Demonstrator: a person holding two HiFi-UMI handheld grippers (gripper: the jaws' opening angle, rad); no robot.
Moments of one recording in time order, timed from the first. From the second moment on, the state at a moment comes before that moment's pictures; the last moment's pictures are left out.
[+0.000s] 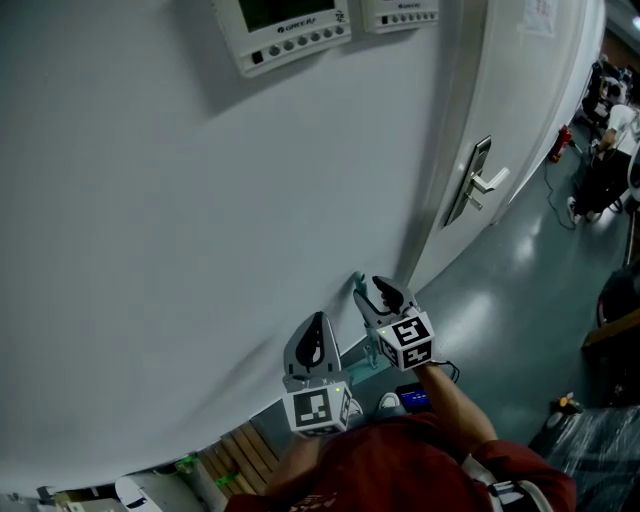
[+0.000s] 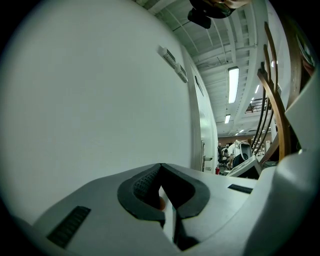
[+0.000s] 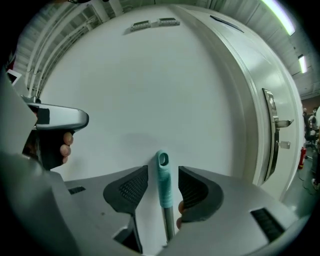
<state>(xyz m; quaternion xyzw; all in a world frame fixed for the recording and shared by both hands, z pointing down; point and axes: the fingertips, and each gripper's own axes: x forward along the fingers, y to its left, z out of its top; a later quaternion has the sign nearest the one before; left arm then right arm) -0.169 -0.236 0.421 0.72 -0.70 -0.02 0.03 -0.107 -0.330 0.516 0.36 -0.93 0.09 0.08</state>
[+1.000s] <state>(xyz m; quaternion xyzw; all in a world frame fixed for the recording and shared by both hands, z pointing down) -0.168 -0.232 0.420 0.72 -0.70 -0.01 0.03 -0.117 -0.340 0.526 0.38 -0.92 0.06 0.11</state>
